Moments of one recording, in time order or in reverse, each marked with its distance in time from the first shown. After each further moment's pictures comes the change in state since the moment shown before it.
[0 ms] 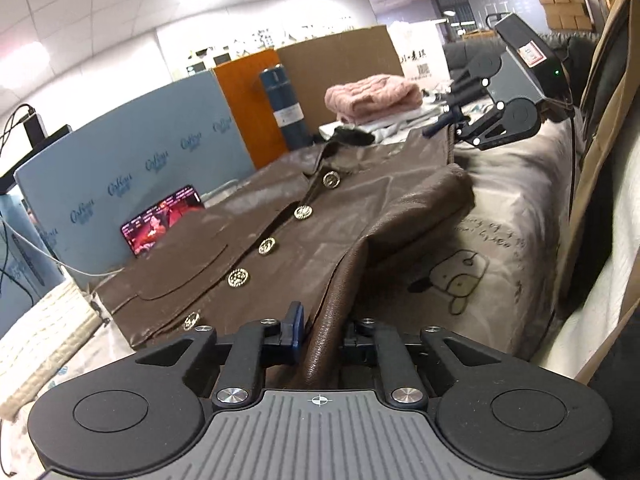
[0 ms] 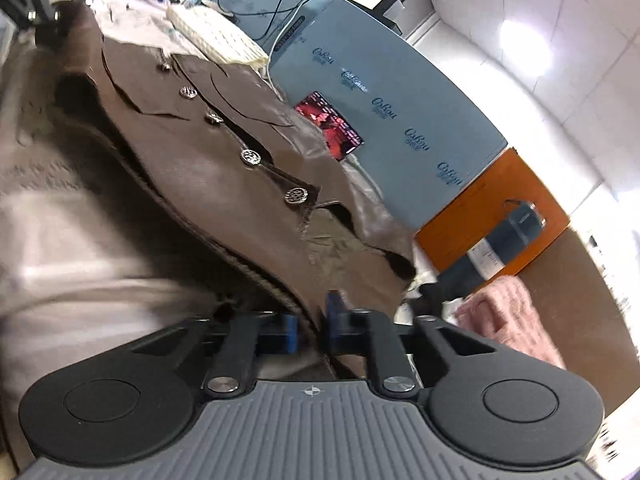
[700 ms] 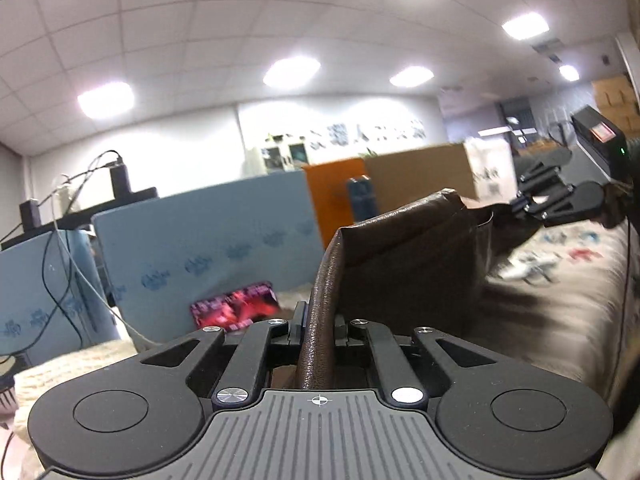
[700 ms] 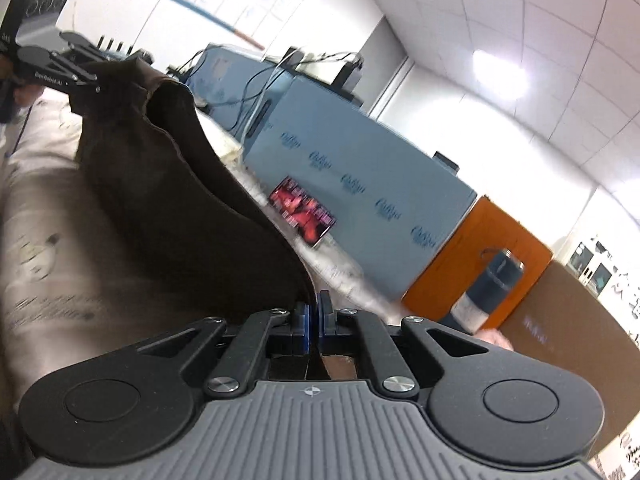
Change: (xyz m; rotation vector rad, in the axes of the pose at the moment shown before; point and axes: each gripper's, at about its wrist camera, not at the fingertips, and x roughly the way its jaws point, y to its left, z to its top) left arm -0.005 0.070 0.026 -0.175 -0.329 0.195; right arm -0.020 -0.058 0.042 0.116 -0.230 0.013
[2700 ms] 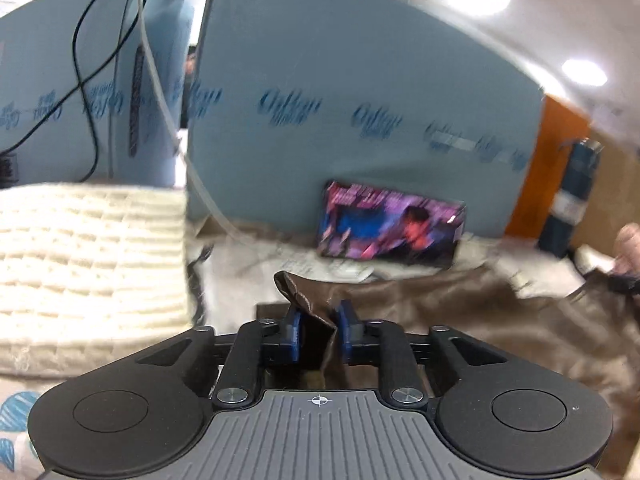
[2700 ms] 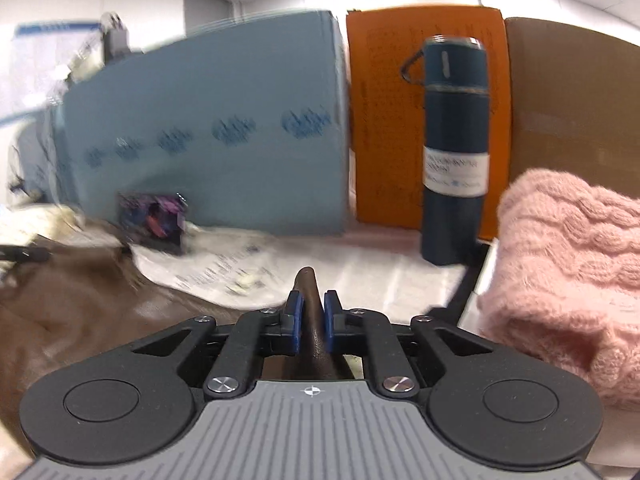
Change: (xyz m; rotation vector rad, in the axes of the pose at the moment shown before) left arm 0.202 0.169 -0.072 -0.514 0.369 0.222; right arm 0.208 -0.137 -0.068 0.708 0.174 -0.102
